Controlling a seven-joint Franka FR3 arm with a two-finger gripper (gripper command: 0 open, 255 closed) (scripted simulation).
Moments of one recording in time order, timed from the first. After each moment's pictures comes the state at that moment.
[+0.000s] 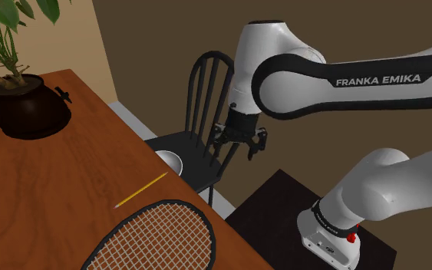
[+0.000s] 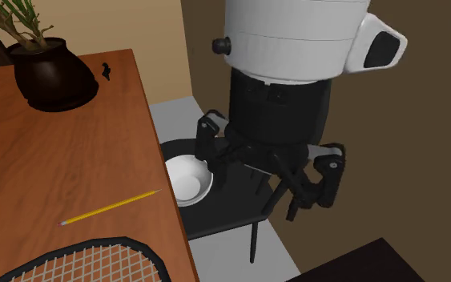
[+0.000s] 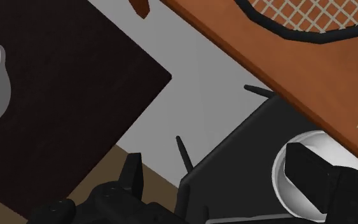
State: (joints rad) arm -0.06 -0.57 0.54 -2.50 0.42 1.90 1.04
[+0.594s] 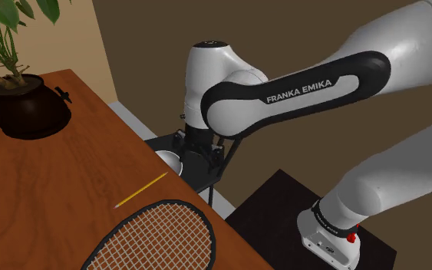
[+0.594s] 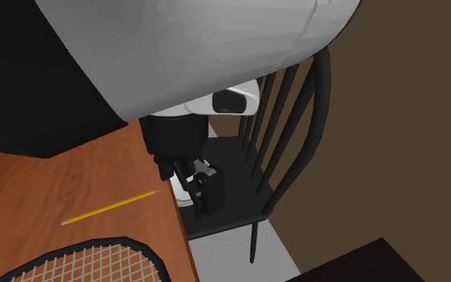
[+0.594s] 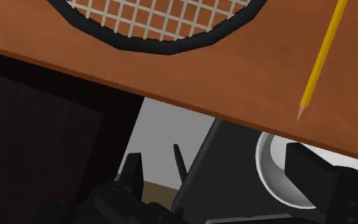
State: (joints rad) arm -0.22 -0.21 0.82 -2.32 0.32 2.14 1.57
